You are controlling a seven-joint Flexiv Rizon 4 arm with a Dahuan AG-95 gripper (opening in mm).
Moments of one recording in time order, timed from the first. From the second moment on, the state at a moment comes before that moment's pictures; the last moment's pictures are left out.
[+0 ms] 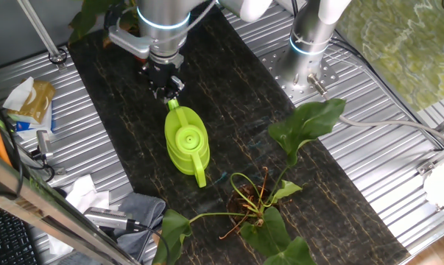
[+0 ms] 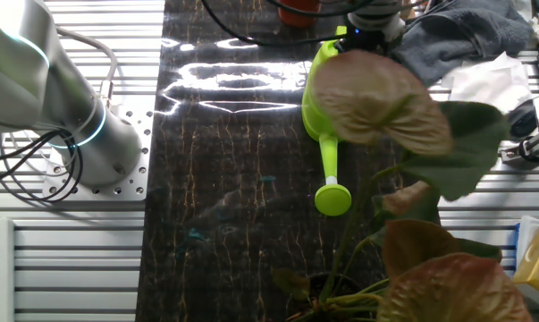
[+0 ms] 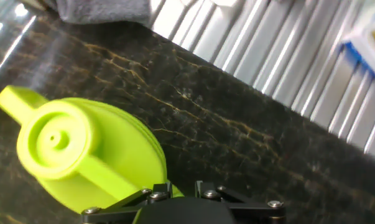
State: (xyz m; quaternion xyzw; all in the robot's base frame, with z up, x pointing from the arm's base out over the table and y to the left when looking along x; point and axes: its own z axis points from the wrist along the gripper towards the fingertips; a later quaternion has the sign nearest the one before) arm 0.522 0.021 0.206 -0.33 0.94 -0.06 0.05
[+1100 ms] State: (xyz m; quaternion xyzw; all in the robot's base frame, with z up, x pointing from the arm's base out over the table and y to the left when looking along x) arm 0.518 0.042 0.212 -0.34 0.94 -0.04 0.06
